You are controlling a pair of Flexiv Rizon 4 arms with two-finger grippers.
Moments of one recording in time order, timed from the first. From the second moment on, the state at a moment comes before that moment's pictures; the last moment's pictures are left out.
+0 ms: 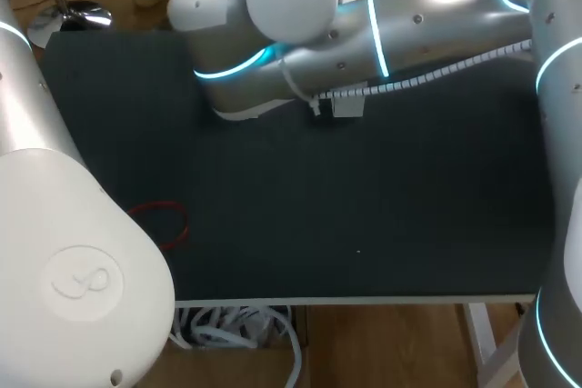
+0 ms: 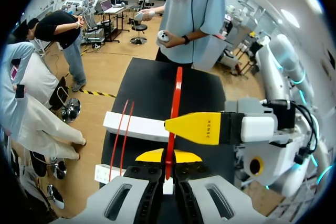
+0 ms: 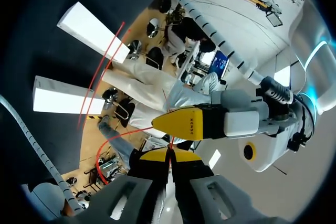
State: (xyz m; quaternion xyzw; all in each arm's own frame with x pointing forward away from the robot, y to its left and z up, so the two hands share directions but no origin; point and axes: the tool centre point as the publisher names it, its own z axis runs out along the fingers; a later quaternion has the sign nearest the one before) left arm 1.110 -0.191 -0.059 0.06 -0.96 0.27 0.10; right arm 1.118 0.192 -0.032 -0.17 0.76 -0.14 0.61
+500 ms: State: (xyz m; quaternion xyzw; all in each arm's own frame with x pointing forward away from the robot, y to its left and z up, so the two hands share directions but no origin) left arm 1.110 -0.191 -0.059 0.06 -0.96 0.27 0.10; right arm 1.117 0.197 -0.033 -0.17 0.76 -0.15 0.61
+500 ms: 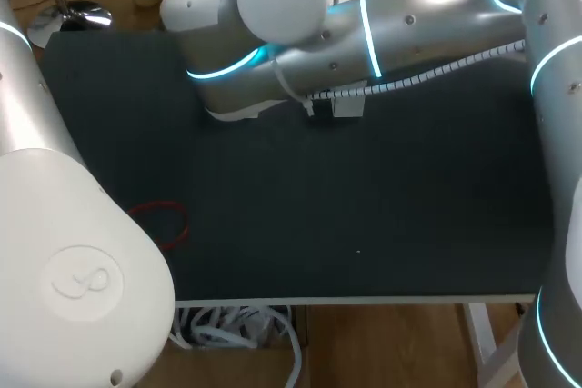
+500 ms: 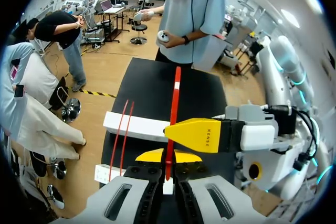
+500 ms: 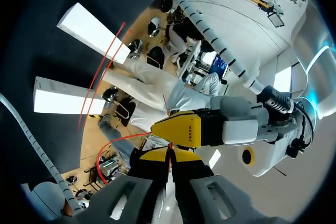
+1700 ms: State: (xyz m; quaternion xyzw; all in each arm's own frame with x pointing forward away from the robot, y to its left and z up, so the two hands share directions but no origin) left arm 1.110 -0.192 -0.059 0.06 -0.96 0.27 0.10; right arm 1.107 0.178 -0.023 -0.17 0.76 -0.13 0.61
